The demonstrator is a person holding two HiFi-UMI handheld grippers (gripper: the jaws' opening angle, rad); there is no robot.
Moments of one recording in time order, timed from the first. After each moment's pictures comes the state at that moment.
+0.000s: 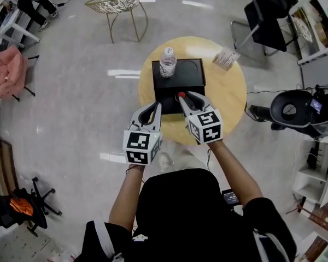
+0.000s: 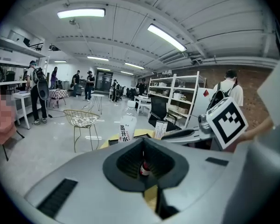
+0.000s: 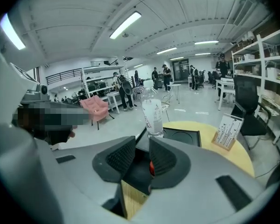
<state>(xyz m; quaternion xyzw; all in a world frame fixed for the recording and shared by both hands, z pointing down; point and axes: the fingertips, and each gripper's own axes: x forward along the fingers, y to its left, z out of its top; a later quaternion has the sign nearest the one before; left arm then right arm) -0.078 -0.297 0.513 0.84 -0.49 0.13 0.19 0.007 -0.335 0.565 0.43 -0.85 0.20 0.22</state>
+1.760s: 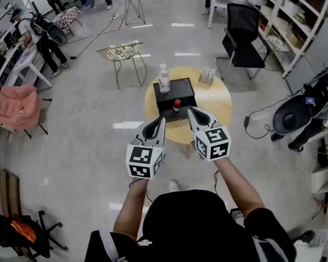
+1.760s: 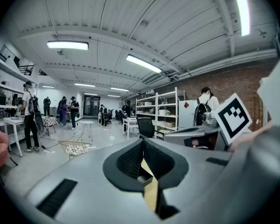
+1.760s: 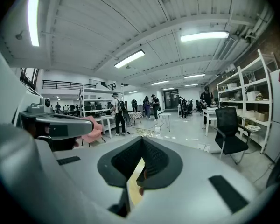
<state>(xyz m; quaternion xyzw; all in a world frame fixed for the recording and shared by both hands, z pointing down) -0.071 -0.112 0.361 0.89 -0.45 0.06 0.05 0.023 -0.146 0.385 0.52 -0.85 0.08 0.09</state>
